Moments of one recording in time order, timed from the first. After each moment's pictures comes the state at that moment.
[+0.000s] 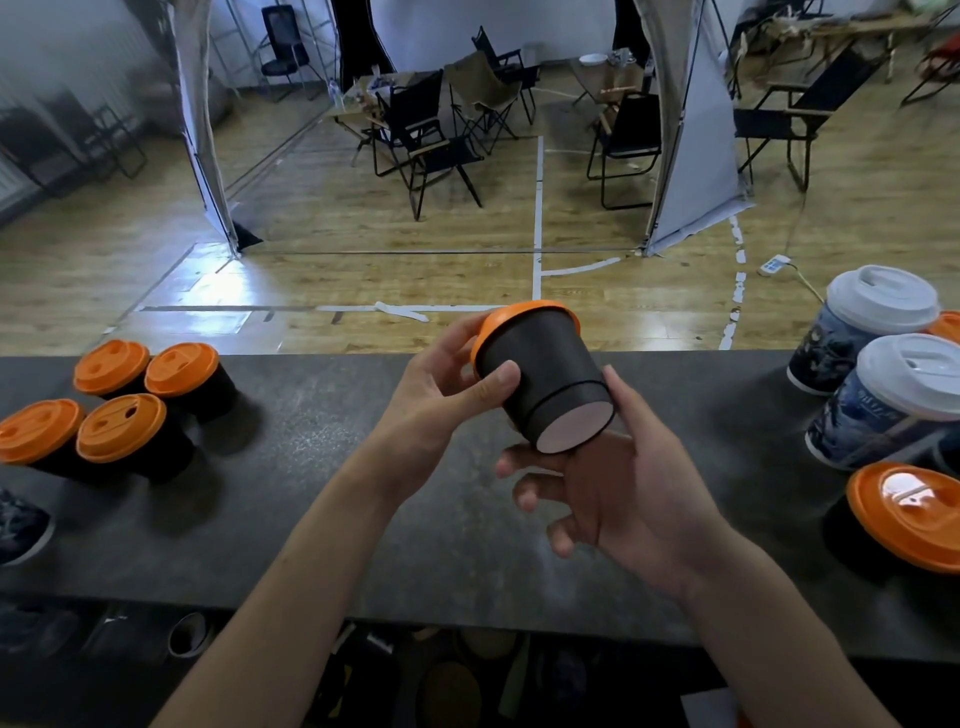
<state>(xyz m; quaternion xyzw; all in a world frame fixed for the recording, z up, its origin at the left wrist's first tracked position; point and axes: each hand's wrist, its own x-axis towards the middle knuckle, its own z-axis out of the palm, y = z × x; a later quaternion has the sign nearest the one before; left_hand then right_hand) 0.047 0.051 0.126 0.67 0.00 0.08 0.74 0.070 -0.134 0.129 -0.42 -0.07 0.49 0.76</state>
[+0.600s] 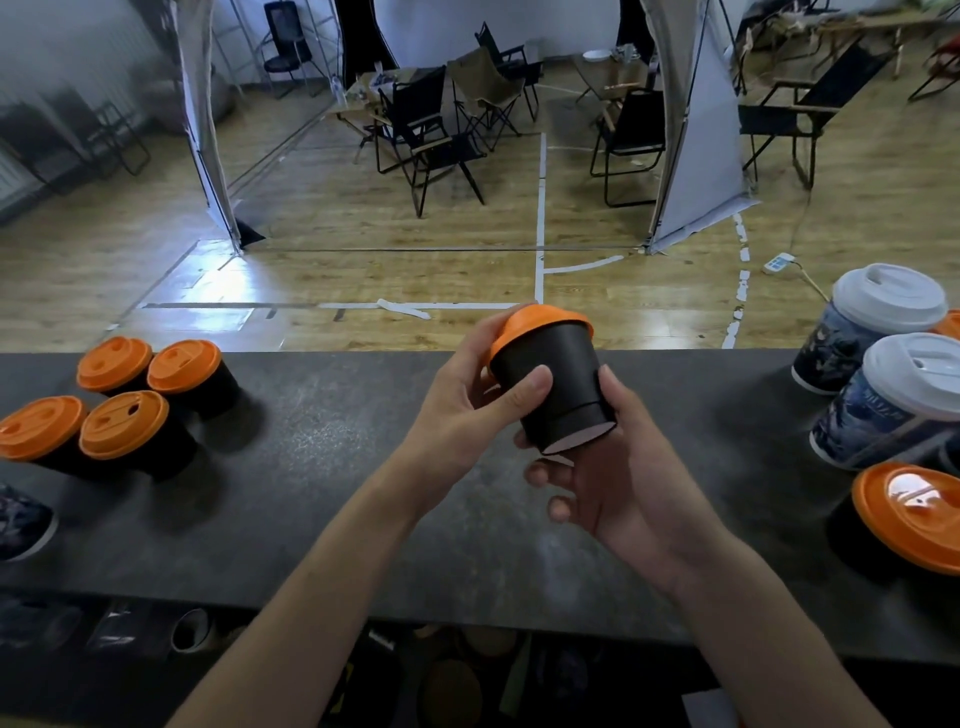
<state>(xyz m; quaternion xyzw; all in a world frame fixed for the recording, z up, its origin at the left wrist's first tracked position) 0.046 0.032 0.121 0.72 0.00 0.10 0.69 0.073 -0.130 0.116 -0.43 -0.03 0.43 0.80</state>
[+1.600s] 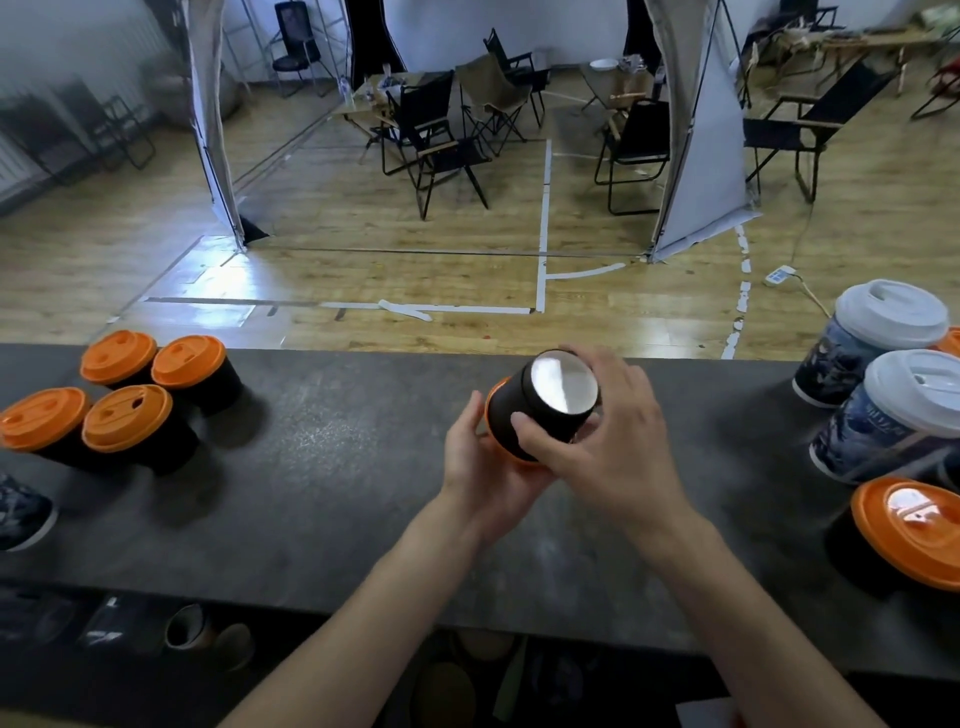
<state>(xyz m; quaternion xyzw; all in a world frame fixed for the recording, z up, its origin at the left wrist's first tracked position) 0.060 0.010 0.066 0.24 0.19 -0.03 0.95 0.099 -0.113 0.088 -0.84 -0.25 -0.10 0.47</state>
